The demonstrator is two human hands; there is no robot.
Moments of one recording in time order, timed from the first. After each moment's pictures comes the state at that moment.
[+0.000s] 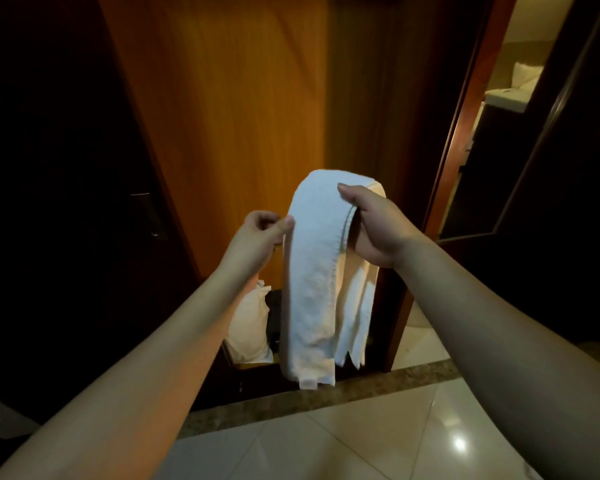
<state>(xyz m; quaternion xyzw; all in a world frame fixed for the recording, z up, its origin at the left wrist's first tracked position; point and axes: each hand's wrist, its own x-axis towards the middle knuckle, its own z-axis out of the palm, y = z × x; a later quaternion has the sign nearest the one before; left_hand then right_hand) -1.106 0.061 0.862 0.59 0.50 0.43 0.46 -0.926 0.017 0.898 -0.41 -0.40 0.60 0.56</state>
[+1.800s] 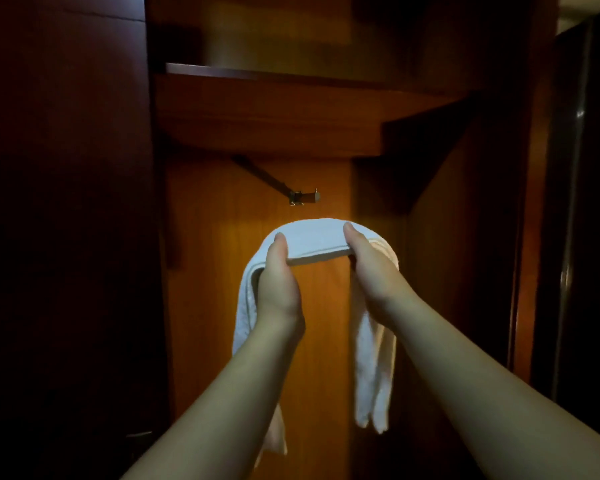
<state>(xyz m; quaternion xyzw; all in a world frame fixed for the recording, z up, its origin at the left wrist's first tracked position) -1.108 0.233 1.079 0.46 0.26 0.67 0.52 -0.992 0.233 1.090 -0.49 -0.46 0.29 0.68</state>
